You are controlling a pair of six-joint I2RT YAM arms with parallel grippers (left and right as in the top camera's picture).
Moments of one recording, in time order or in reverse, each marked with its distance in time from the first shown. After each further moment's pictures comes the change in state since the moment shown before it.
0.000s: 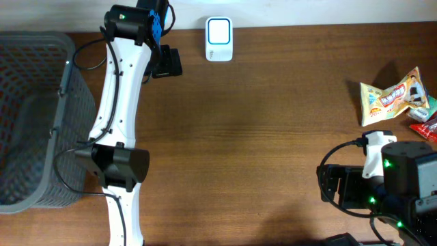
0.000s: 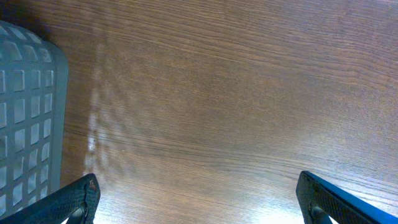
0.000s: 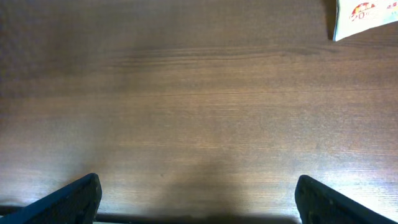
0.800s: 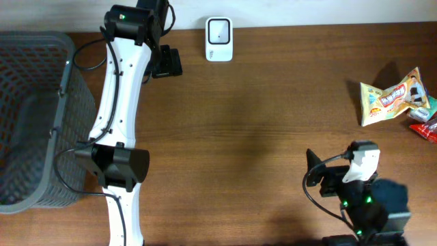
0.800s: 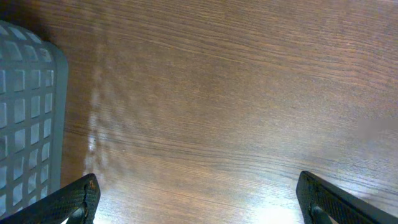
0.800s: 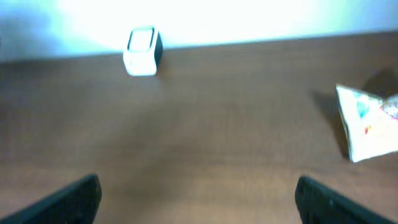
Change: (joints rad) left arm 0.000 0.000 0.000 0.000 0.000 0.000; right arm -0.191 -0.544 -0.898 0.946 -0.108 -0.180
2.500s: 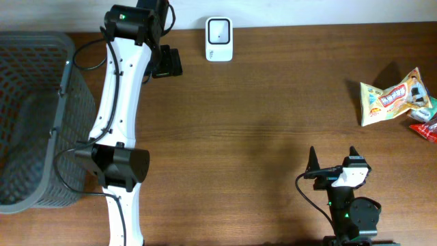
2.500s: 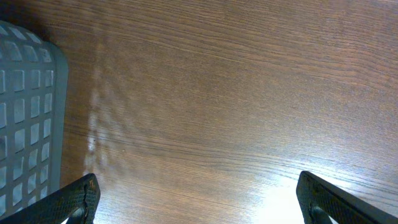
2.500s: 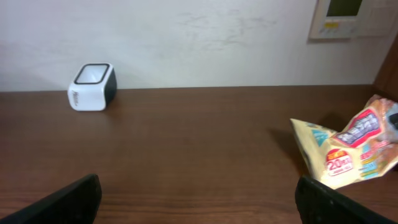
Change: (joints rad) left arm 0.000 0.000 0.000 0.000 0.000 0.000; right arm -0.061 -0.323 -0.544 0.507 0.121 -0.105
